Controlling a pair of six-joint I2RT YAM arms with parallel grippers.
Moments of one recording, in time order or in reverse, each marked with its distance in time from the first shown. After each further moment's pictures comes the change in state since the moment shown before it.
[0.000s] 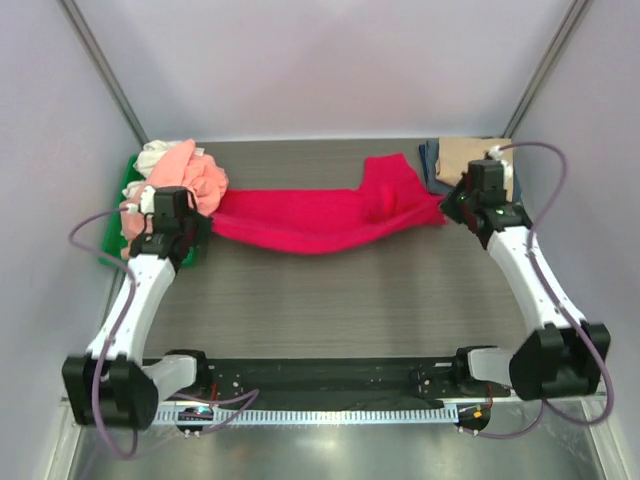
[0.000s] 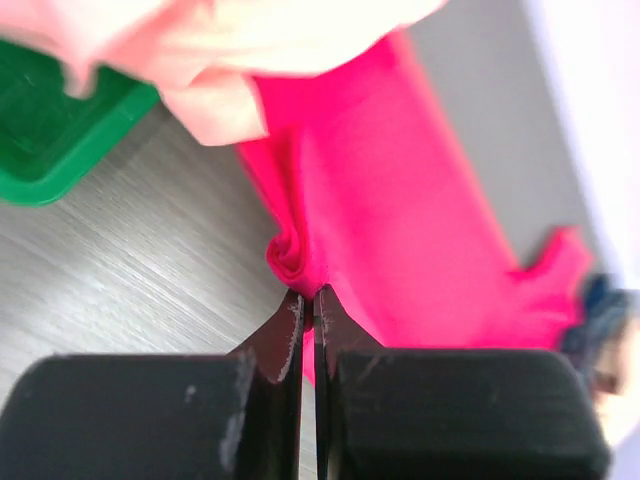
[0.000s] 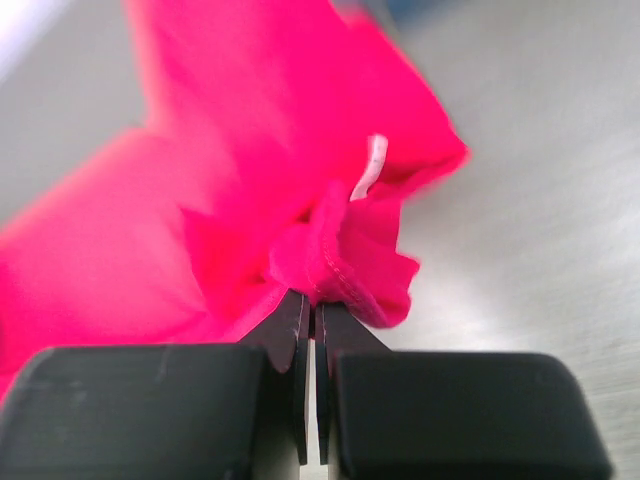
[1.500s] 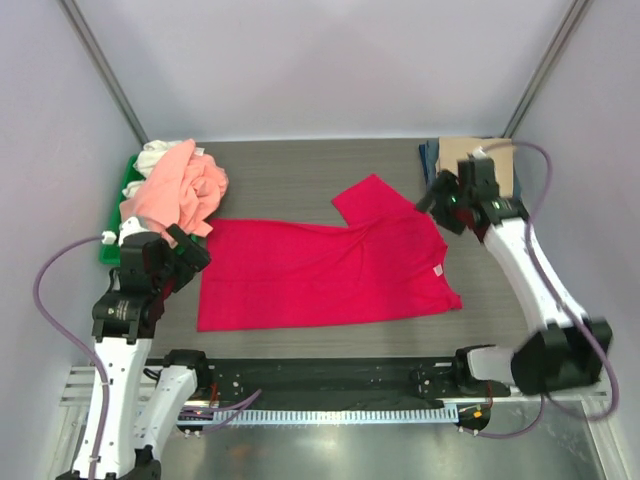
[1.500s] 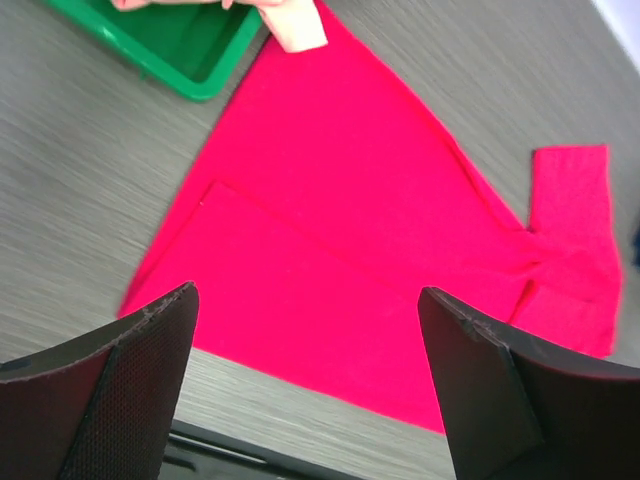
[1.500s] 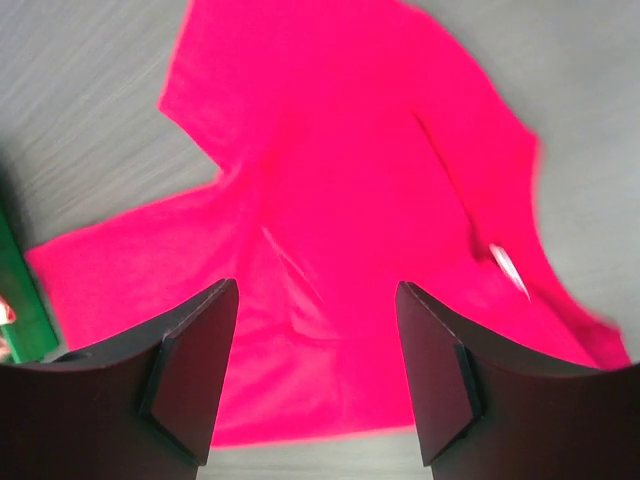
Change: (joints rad) left arm -0.008 -0.554 0.020 -0.481 0.004 0.257; right arm 0.051 -0.123 0.039 -0.193 -0.093 0.039
